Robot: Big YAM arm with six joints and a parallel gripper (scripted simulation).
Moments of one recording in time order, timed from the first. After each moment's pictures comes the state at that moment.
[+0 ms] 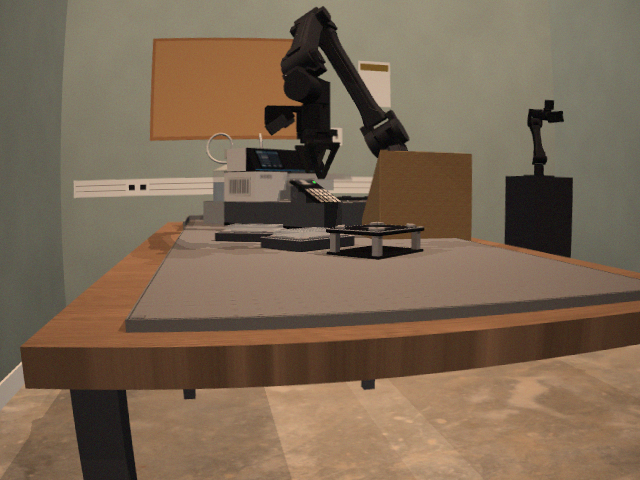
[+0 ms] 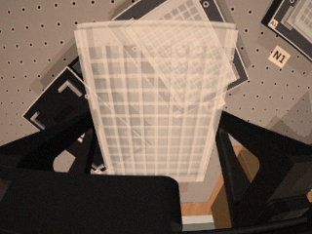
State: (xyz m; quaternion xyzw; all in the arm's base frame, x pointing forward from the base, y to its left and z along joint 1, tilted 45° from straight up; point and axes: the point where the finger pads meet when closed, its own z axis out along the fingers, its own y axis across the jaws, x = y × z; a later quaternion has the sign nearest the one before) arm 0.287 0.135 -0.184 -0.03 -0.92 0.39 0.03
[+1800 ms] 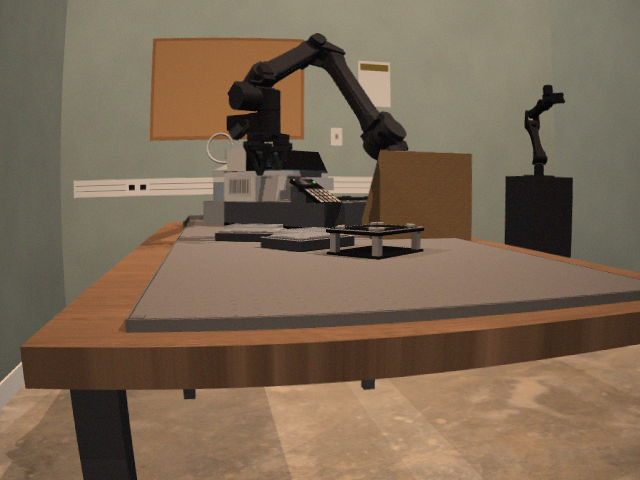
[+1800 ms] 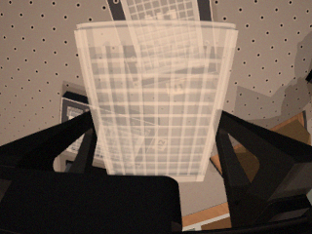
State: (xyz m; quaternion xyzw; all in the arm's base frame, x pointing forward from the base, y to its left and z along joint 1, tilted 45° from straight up) arm 0.353 0.002 -0.042 -0.32 -0.86 0.38 -0.09
